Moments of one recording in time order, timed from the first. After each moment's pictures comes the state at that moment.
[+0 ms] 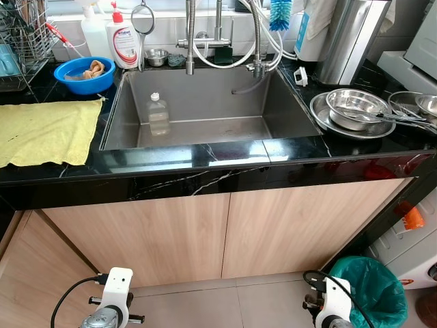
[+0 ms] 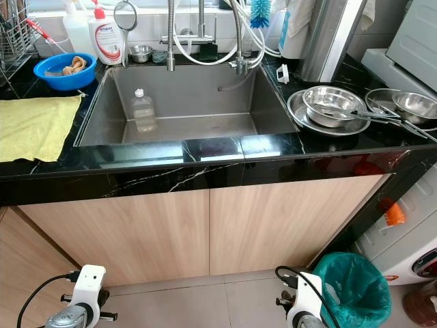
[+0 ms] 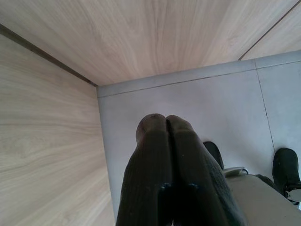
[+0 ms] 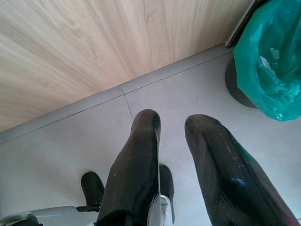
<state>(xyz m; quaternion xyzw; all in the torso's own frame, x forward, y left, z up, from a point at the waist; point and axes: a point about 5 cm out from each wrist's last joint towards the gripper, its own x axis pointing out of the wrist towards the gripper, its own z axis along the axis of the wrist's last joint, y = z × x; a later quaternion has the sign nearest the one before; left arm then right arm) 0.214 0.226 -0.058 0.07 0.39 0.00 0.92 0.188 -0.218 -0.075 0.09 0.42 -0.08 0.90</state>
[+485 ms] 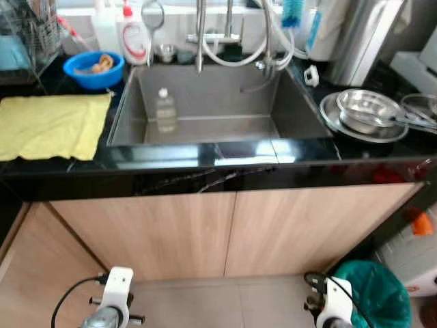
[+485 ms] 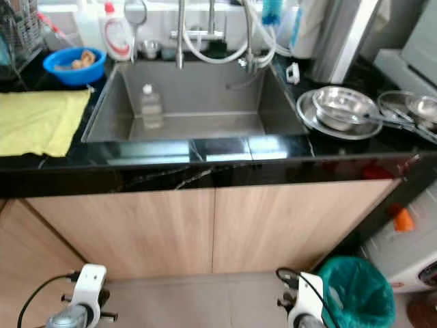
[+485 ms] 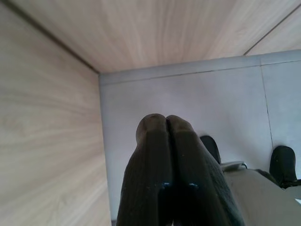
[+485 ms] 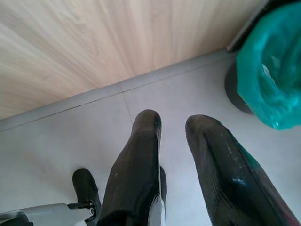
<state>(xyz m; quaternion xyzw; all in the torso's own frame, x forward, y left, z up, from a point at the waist) 0.213 0.225 -0.059 0.07 0.40 -0.01 0.92 0.185 -0.220 -0.076 0.08 0.42 -0.09 0.90</state>
